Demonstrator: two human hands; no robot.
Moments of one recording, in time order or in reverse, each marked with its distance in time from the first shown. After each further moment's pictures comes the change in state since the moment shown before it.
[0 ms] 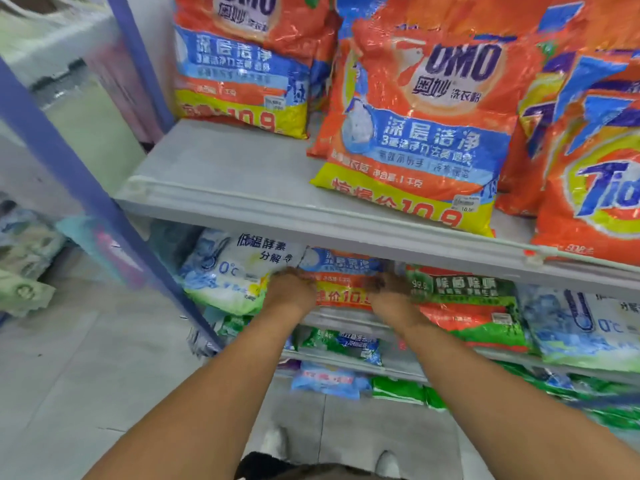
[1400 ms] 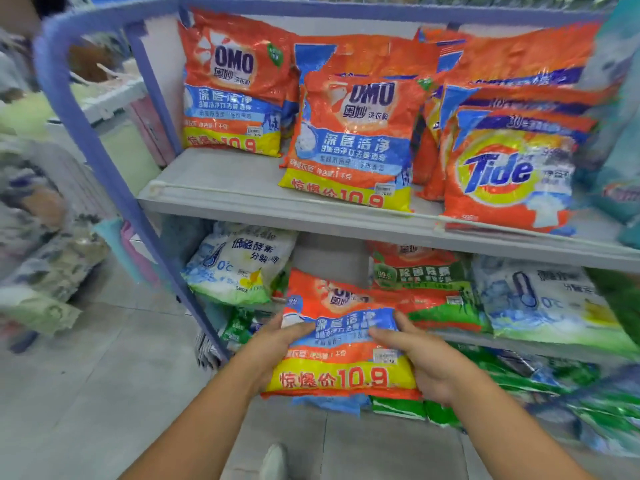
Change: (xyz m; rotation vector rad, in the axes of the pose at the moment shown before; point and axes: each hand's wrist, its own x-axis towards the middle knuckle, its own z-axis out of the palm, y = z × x) left_hand -0.162 -0.016 0.031 -0.971 -0.298 -0.175; right_hand -0.175 0.056 -0.090 1.003 -0.503 0.212
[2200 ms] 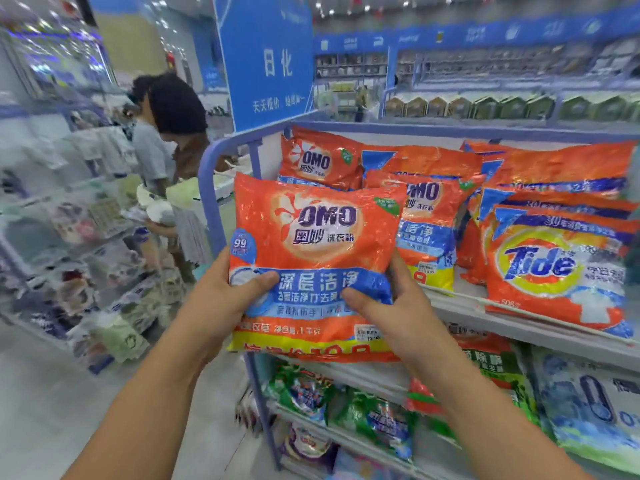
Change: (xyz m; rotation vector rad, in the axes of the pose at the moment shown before) left_hand -0.155 0.139 -0.046 0.121 0.287 0.848; right_hand -0.063 -0.112 0.124 -0.362 -0.202 -0.881
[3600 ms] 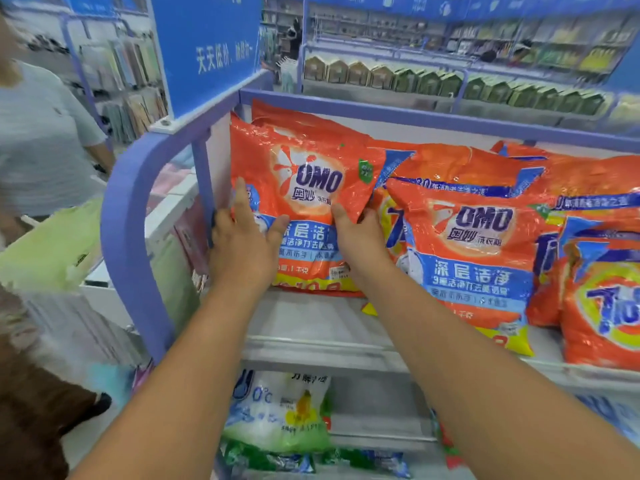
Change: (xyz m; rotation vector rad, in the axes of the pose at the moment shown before) left_hand 0.324 -0.082 0.013 0.748 0.067 0.196; right_hand 0.318 0.088 0.052 -0.262 0.699 0.337
